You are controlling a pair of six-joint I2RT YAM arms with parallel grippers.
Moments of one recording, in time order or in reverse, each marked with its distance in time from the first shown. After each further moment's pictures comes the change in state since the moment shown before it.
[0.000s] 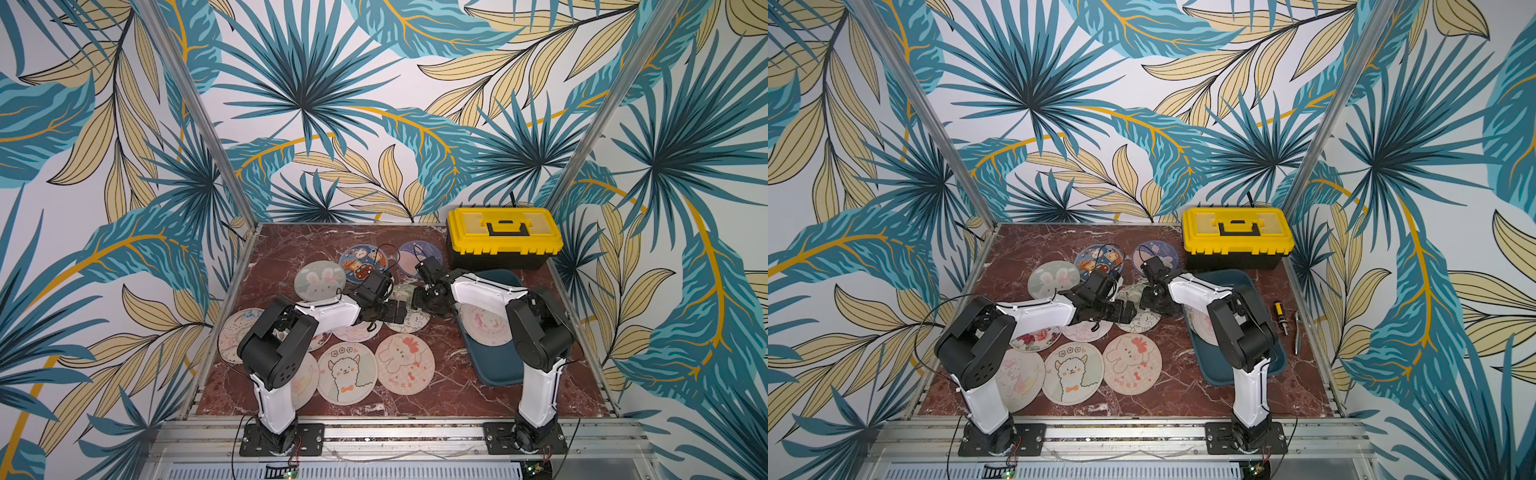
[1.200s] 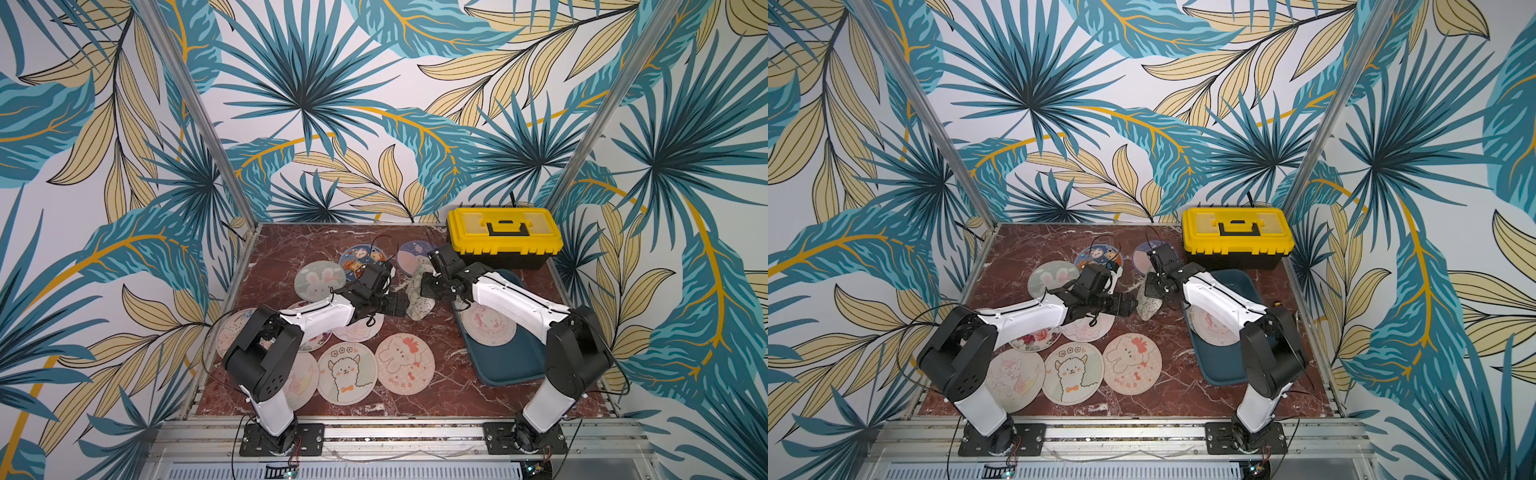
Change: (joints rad) left arm 0.000 -0.128 -0.002 0.053 0.019 0.034; right arm 0.003 -0.281 -0.006 -0.047 0.123 -0.130
